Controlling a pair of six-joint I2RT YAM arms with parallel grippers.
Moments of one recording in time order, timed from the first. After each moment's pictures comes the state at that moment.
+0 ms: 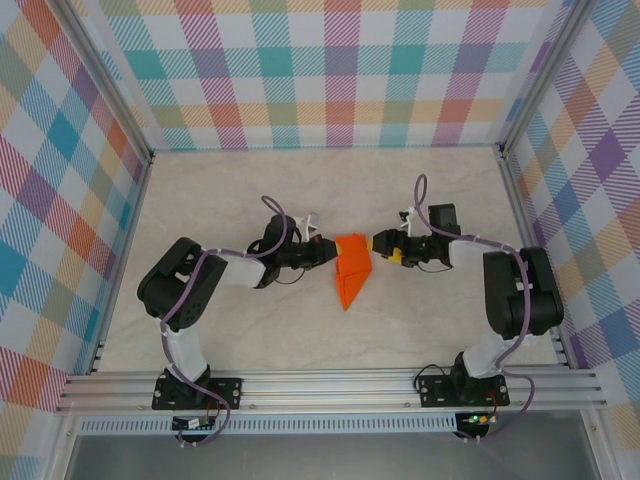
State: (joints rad) left arm -0.56 1.85 0.82 0.58 0.61 -0.92; right arm 0.15 1.69 0.80 -0.05 -0.94 0.40
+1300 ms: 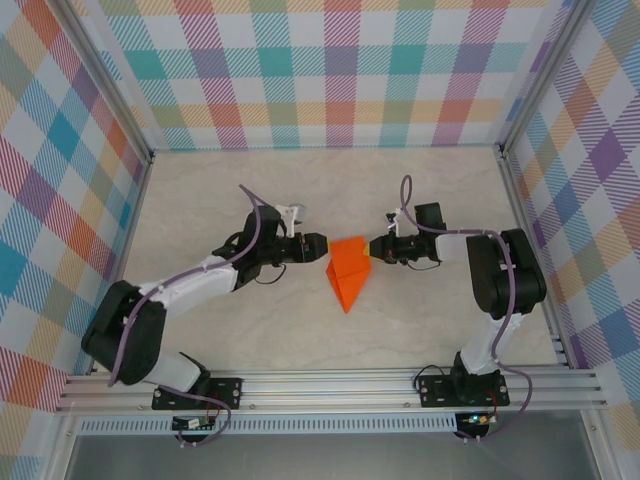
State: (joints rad) left arm -0.61 1.43 0.83 0.03 0.39 -0.59; right arm 0.20 1.82 0.86 0.00 -0.97 0.42
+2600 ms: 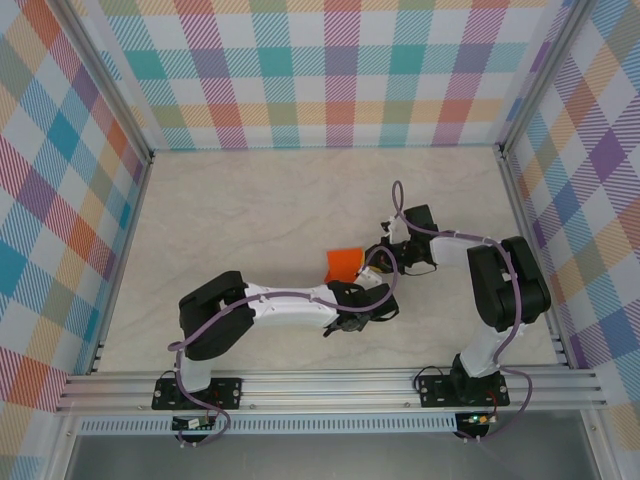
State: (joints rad) left arm -1.23 1.93 1.29 -0.64 -0.52 -0.56; right arm 0.29 1.75 0.86 -0.19 -0.81 0.53
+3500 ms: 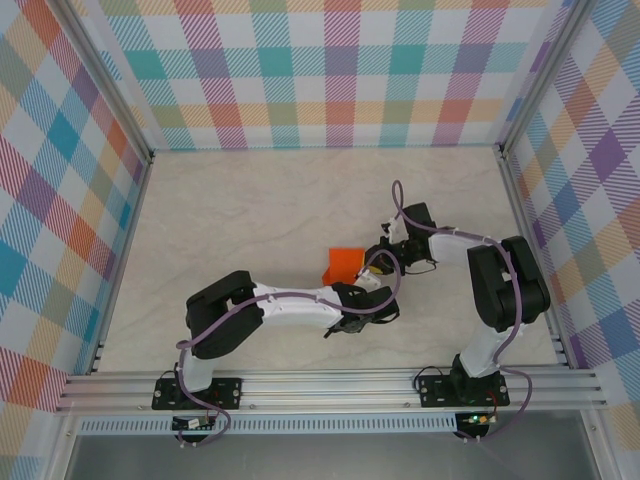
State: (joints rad) left arm -1.24 1.95 1.28 -0.63 -0.54 -0.54; right arm 0.30 1.75 0.92 -0.30 -0.78 0.61
